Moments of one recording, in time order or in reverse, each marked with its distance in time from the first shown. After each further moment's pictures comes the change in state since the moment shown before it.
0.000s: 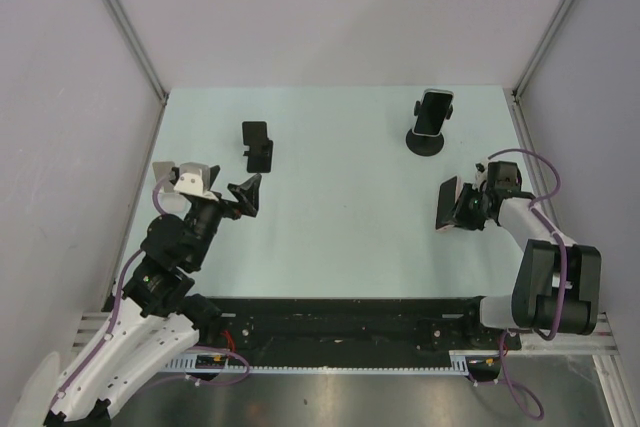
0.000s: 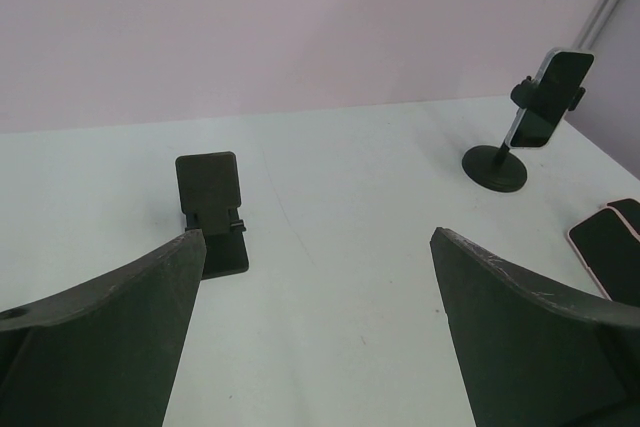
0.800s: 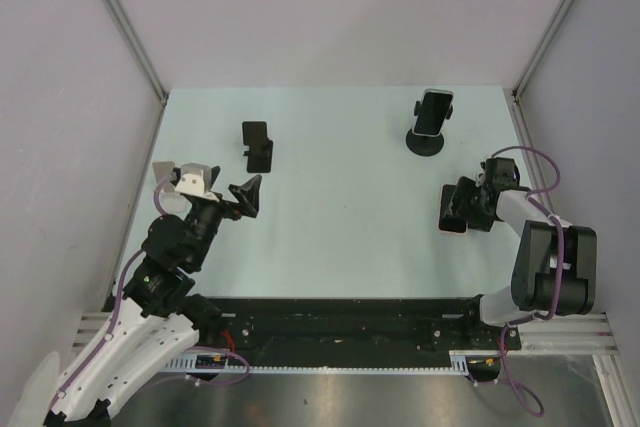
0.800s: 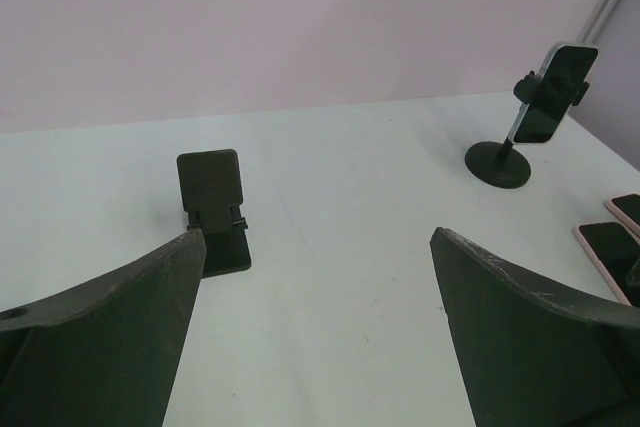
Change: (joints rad) left arm -0.001 -0.003 -0.008 0.000 0.000 0.008; right arm -0.001 0.114 0.043 0.039 0.149 0.006
